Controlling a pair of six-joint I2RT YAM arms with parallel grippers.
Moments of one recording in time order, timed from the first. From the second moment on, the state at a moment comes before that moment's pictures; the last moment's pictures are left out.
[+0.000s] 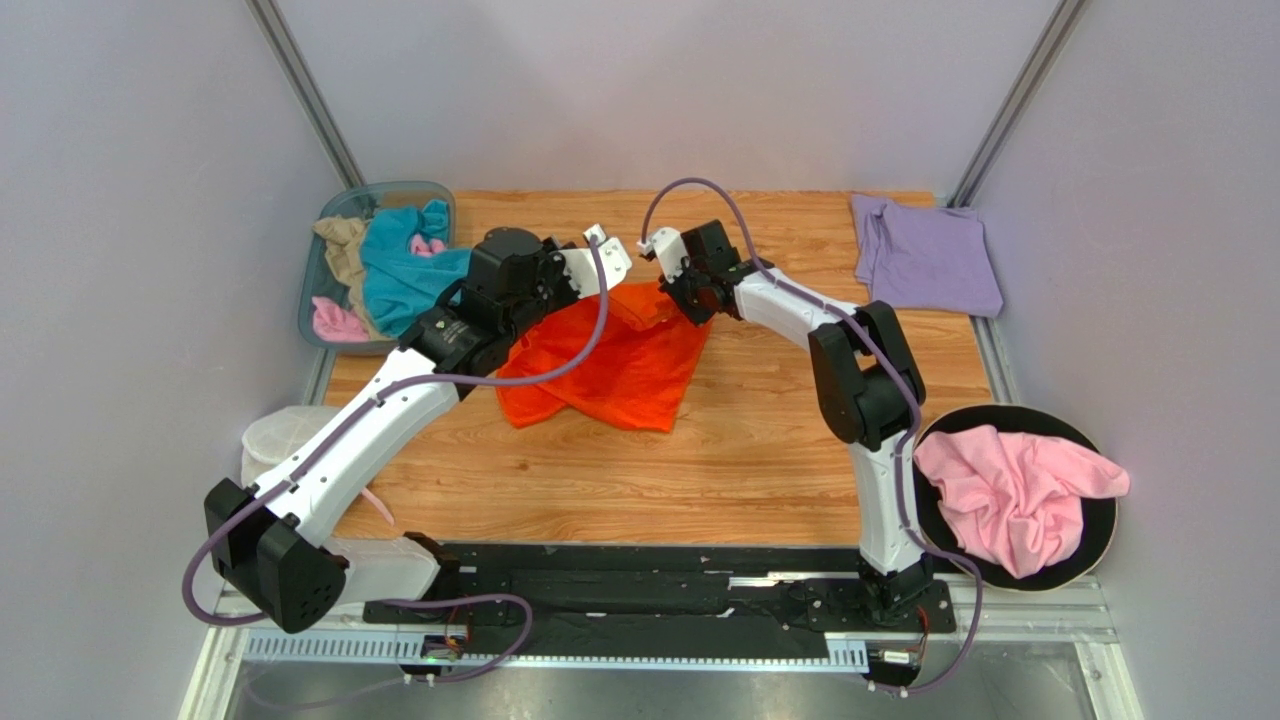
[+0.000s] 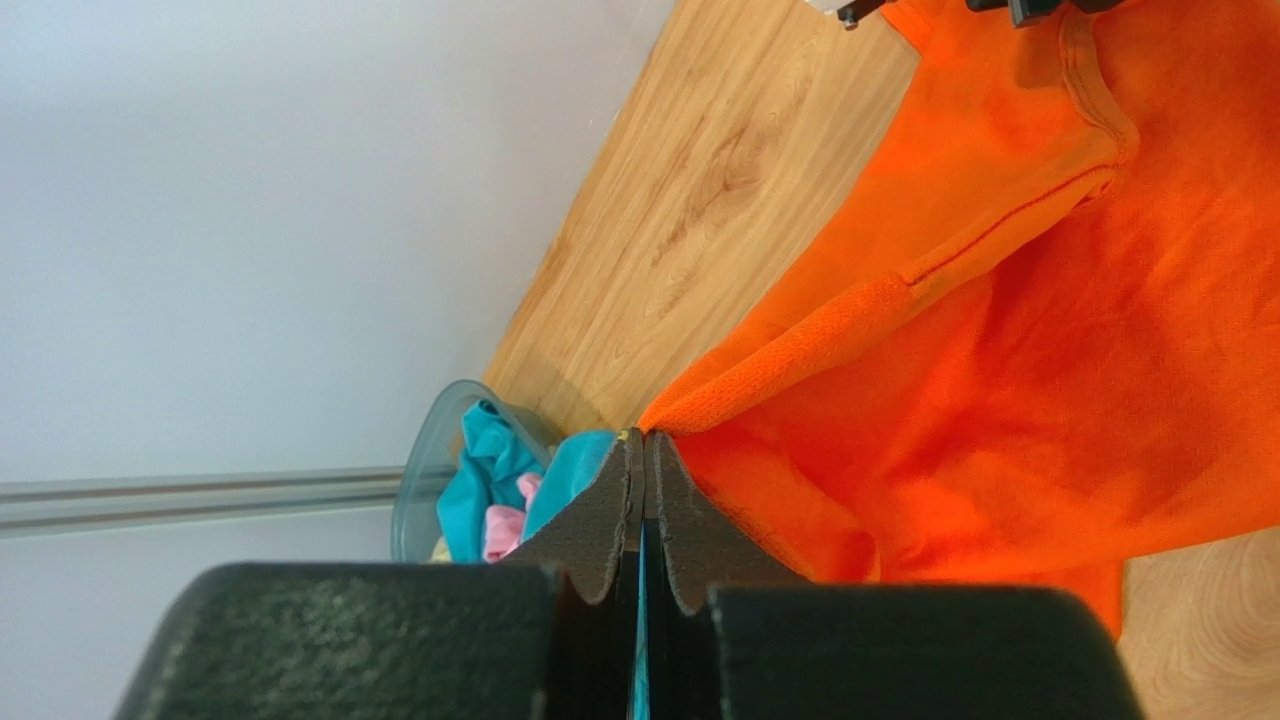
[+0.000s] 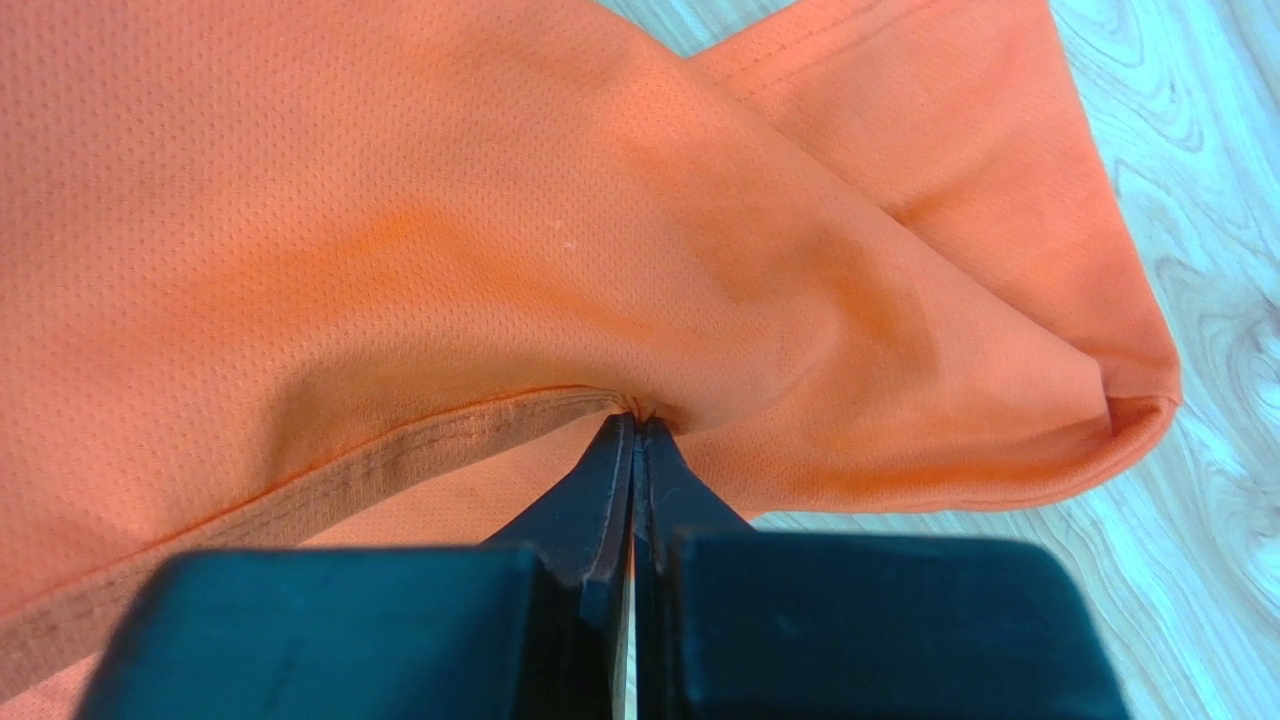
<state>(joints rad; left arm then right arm) -0.58 1.27 1.22 -0.36 -0.18 0.77 0.49 2.16 1.63 -0.33 -0.09 -0.36</state>
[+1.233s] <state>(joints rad) -0.57 1.28 1.22 -0.33 -0.19 0.80 0.53 1.96 1.37 -0.22 -0.08 -0.42</state>
